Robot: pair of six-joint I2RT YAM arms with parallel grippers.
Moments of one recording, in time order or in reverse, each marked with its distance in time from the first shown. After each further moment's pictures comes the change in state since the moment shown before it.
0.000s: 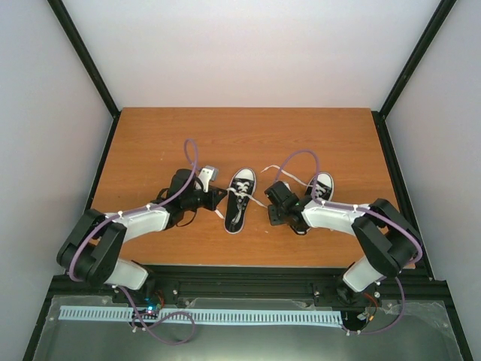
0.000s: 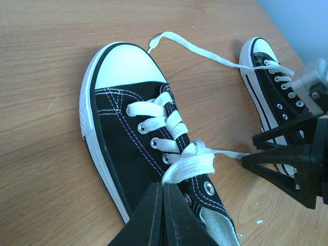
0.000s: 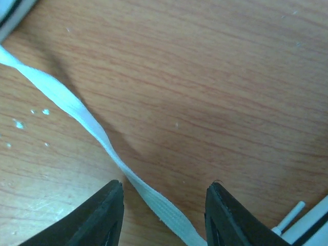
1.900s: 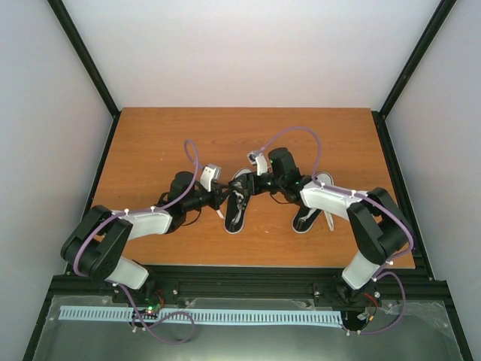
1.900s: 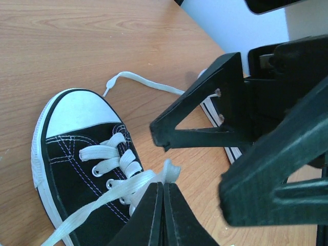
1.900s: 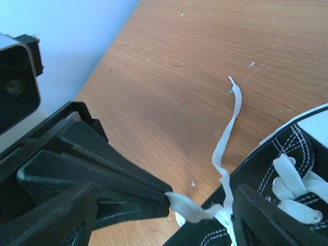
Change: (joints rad) left arm -0.026 0.051 -0.051 0.303 0.071 -0.040; right arm -0.122 0.095 0.203 0.428 -0.785 0.003
